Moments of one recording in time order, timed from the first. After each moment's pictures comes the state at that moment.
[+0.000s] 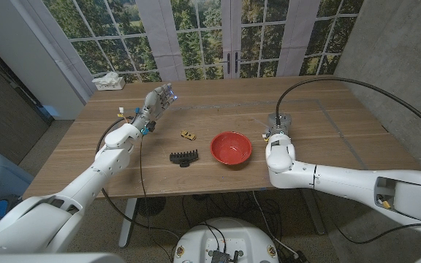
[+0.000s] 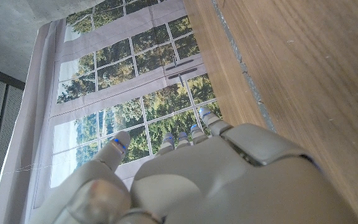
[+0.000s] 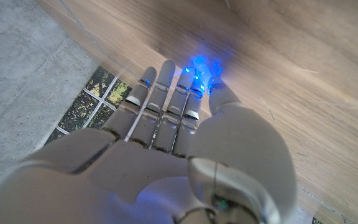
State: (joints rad) left arm 0.68 0.51 0.37 -1.05 -0.71 -0.39 -0.38; left_hand 0.02 0.07 0.66 0.14 0.26 -0.11 -0.01 0.18 0.17 -0.17 -0.02 0.19 0.17 -0.15 -0.03 0.18 0.17 0.01 -0.03 0.19 0.17; right arm -0.39 -0.64 -1.37 -1.67 -0.64 -1.28 -0.07; right_hand 1.03 0.13 0.37 -0.16 0.19 0.97 -0.03 0.38 0.19 0.88 -0.09 0.46 0.39 0.64 -0.06 0.66 0.61 0.58 -0.04 0.34 0.20
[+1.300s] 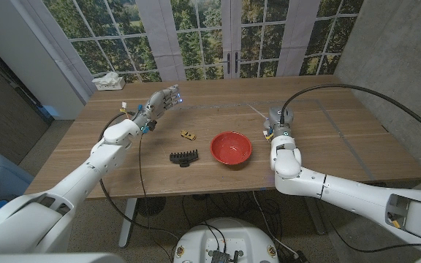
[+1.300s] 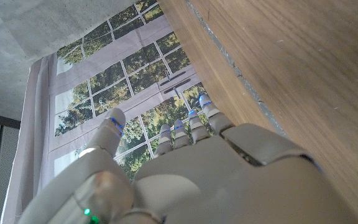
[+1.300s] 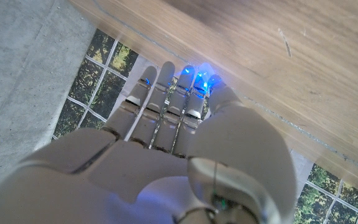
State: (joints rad) left arm 0.68 0.60 0.42 -1.15 -0.59 -0.34 -0.32; left_hand 0.18 0.11 0.71 -0.16 0.18 0.03 -0.03 0.20 0.17 0.00 -0.02 0.21 0.18 0.06 0.04 0.20 0.17 0.15 0.08 0.21 0.17; right arm -0.56 -0.68 -1.18 -1.78 -0.77 -1.18 -0.23; right_hand 1.03 0.13 0.38 -0.16 0.19 1.00 -0.05 0.39 0.21 0.86 -0.09 0.46 0.42 0.63 -0.06 0.61 0.60 0.58 -0.04 0.36 0.21
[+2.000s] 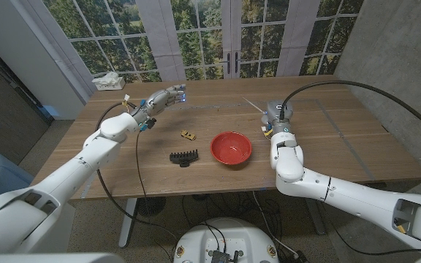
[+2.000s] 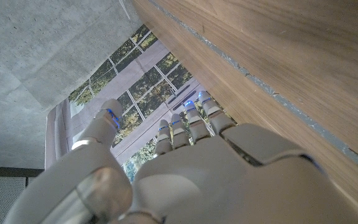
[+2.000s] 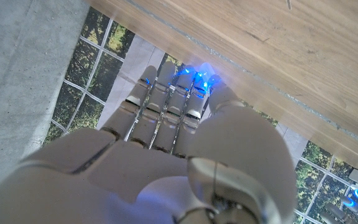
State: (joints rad) left arm 0.66 0.68 0.47 -1.22 -0.46 -0.37 -0.34; left_hand 0.32 0.04 0.71 -0.19 0.17 0.08 0.00 0.20 0.17 0.12 -0.03 0.23 0.18 0.24 -0.01 0.22 0.17 0.21 0.08 0.21 0.18; right arm -0.61 -0.70 -1.12 -1.88 -0.91 -1.16 -0.14; right_hand 1.03 0.13 0.38 -0.16 0.19 1.00 -0.05 0.40 0.21 0.86 -0.09 0.46 0.44 0.63 -0.06 0.61 0.61 0.58 -0.04 0.37 0.21
